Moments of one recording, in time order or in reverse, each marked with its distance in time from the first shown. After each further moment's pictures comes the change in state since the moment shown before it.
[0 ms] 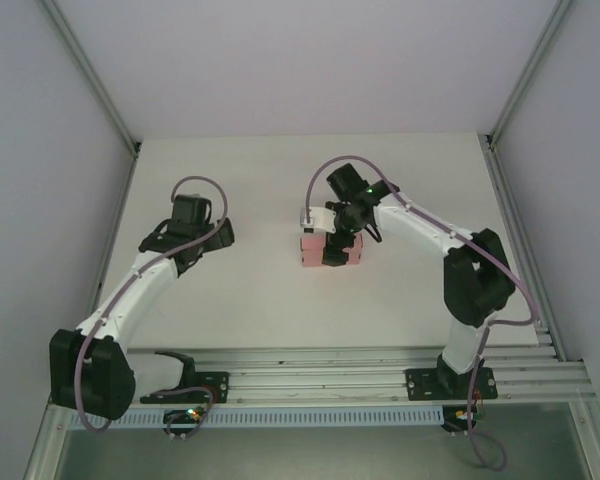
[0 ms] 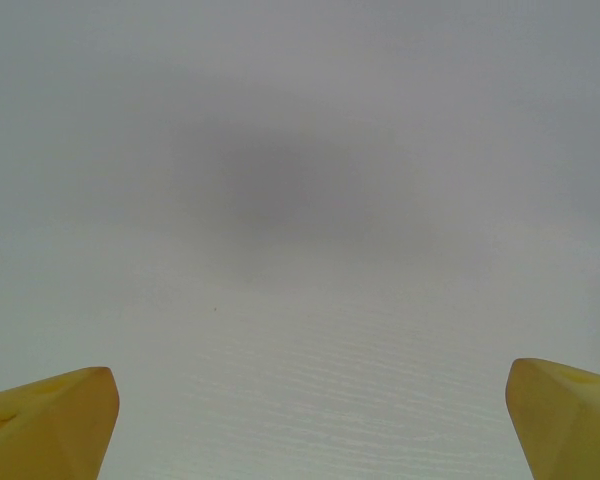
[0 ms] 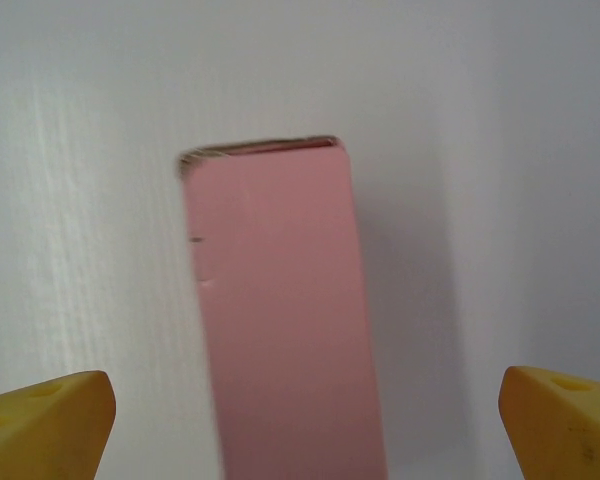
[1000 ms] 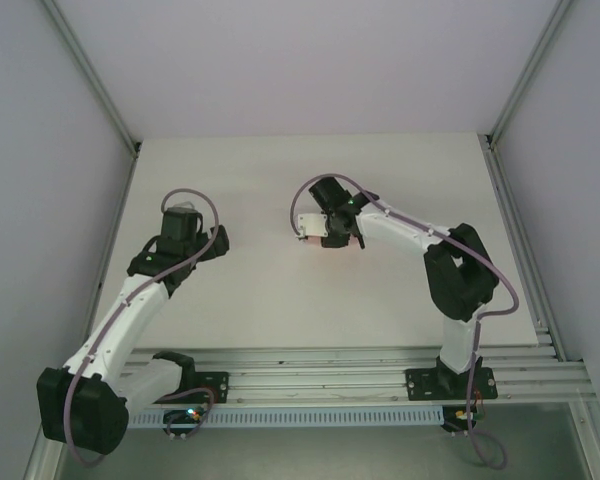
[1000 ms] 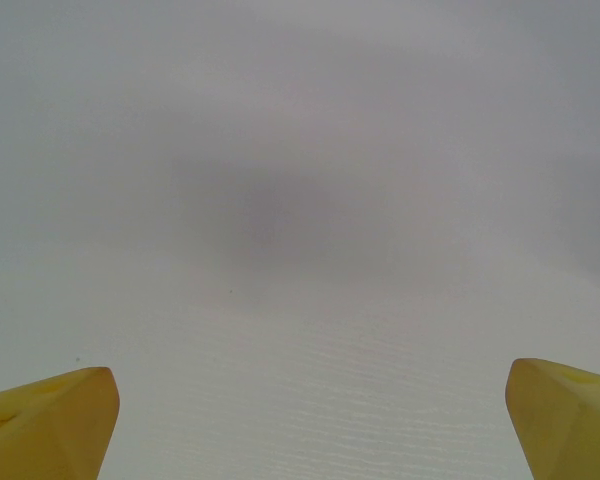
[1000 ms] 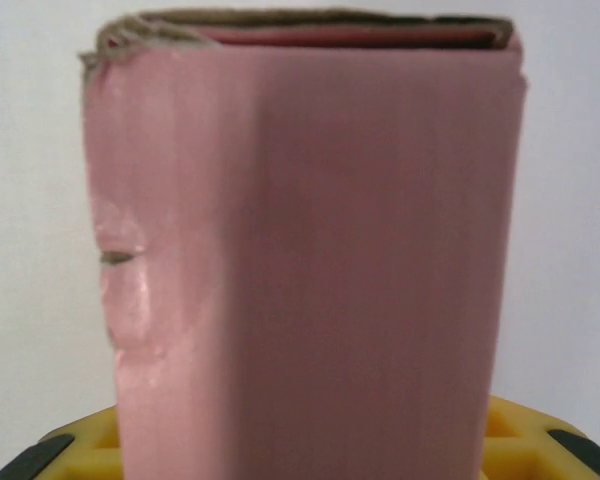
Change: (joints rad) left arm 0.001 -0.170 -0.086 -0.004 -0.001 -0.001; right arm 0.087 0.047 -0.059 0.209 0.404 -0.091
